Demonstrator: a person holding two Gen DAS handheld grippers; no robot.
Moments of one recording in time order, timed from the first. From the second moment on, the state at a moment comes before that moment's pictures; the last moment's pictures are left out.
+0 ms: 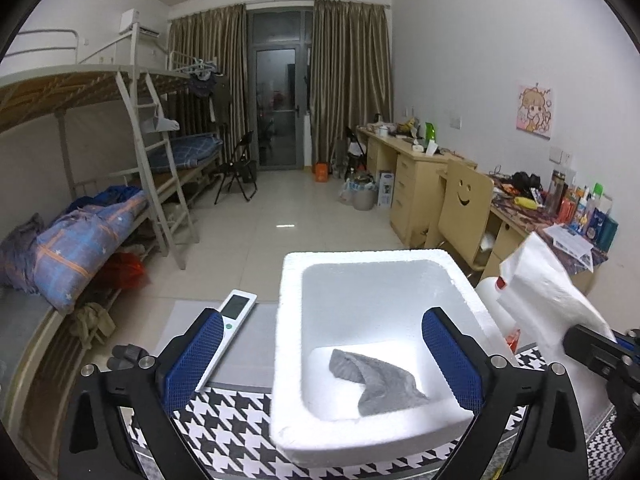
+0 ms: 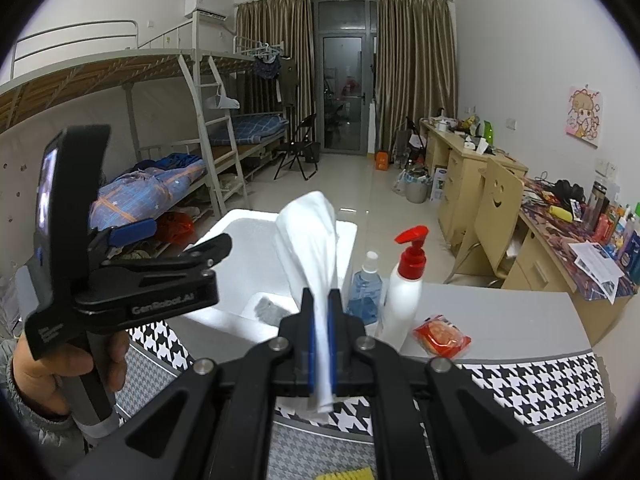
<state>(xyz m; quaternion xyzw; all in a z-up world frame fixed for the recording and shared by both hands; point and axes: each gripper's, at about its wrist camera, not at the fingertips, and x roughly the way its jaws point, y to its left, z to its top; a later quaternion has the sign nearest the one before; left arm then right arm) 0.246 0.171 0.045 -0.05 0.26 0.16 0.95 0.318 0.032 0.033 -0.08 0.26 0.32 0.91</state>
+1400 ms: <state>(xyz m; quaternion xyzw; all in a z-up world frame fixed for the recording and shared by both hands) 0.163 0.215 0.052 -0.06 0.22 0.18 0.96 0.359 0.110 0.015 -0.07 0.32 0.33 0.88</state>
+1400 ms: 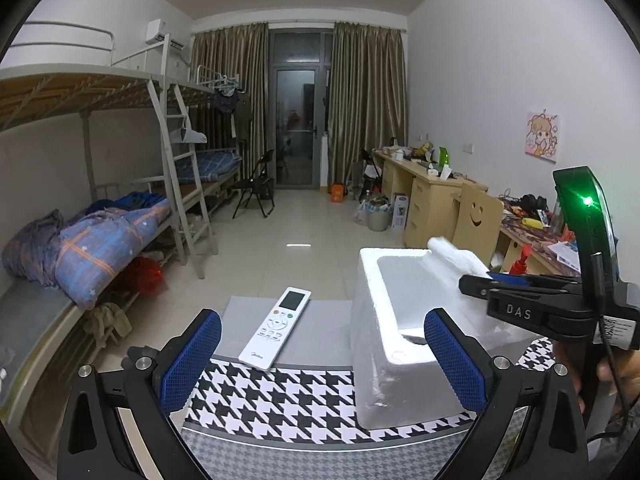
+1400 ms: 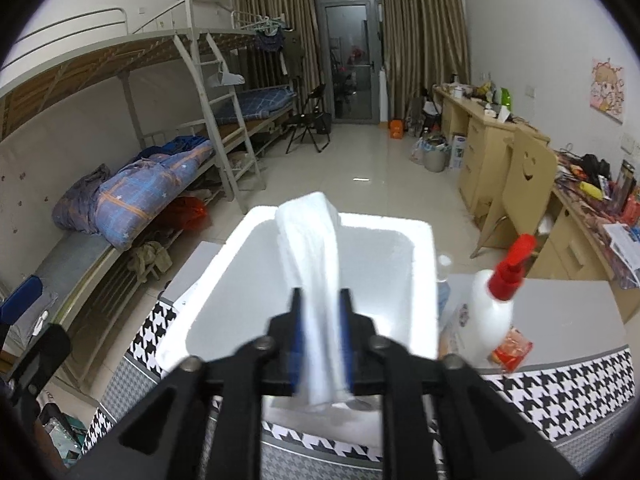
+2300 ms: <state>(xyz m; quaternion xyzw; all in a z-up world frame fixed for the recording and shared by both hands) 0.117 0.173 0.057 -0.07 0.20 0.18 0.96 0.293 0.050 0.040 -0.04 0.26 0.32 0.91</state>
